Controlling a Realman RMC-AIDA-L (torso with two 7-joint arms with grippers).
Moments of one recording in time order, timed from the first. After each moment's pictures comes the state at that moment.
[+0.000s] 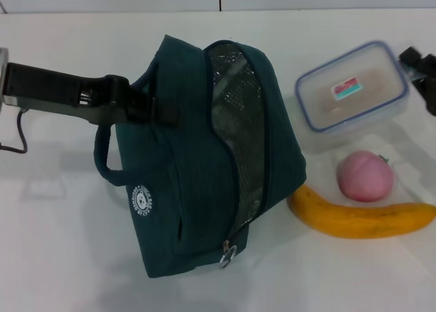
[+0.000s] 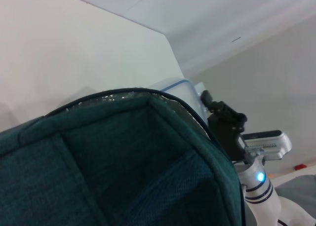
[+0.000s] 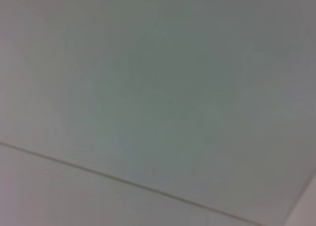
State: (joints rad) left arm -0.55 -2.02 0.83 1.13 1.96 1.91 -2.66; right arm 0.50 2.01 -0.52 -0.08 -1.39 -1.44 1.79
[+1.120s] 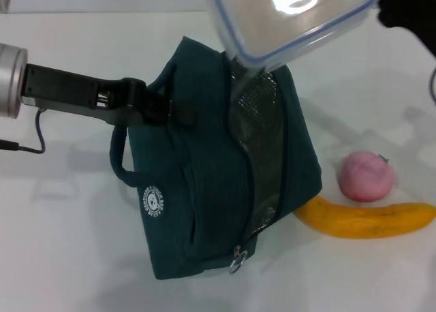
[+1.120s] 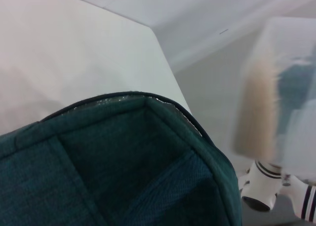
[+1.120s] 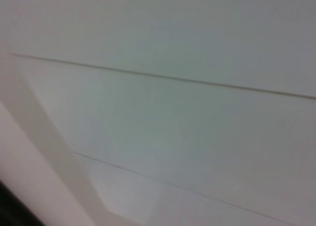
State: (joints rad) left arm -0.57 -2.04 0.84 1.10 1.95 1.91 -2.62; right arm 0.72 2.03 -0.65 -0.01 -1.21 -1.80 1.92
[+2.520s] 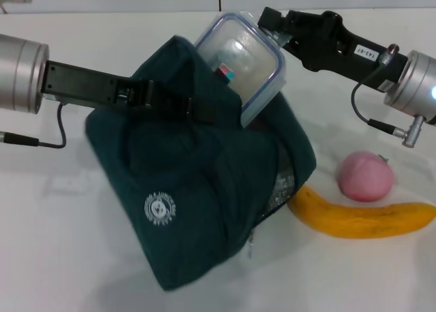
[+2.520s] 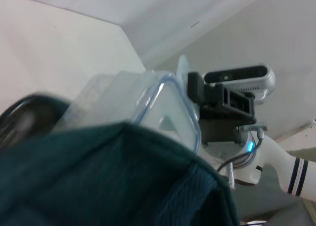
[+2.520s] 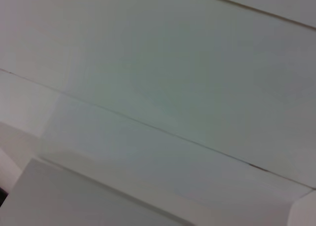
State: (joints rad) left arm -0.62 -2.05 0.83 1.03 1.94 1.90 -2.52; right arm 0.82 2.03 -0.96 -0.05 -1.21 -1.52 1.88
